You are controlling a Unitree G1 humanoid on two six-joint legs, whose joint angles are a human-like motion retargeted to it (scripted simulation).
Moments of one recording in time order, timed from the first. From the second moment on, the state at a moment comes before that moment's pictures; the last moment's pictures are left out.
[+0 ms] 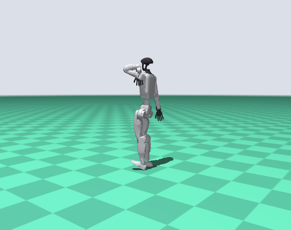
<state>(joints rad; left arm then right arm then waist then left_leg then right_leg) -1.89 0.81 -0.09 -1.05 -0.14 -1.61 -0.25 0.13 -0.21 0.03 1.59 -0.61 -0.05 0.06 -0.09 -0.10 0.05 0.06 -0.12 0.31 0.02 -0.59 -0.02 -0.01 -0.10 -0.13 0.14 0.10 0.10</state>
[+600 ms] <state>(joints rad) -1.75 0.79 -0.06 -1.05 -0.14 -1.61 -0.26 0.05 -0.13 0.09 1.47 -0.60 -0.10 0.11 -0.16 -0.10 0.00 0.09 -0.09 0.36 0.03 -0.60 -0.03 0.04 -0.05 -0.06 0.05 0.14 0.08</state>
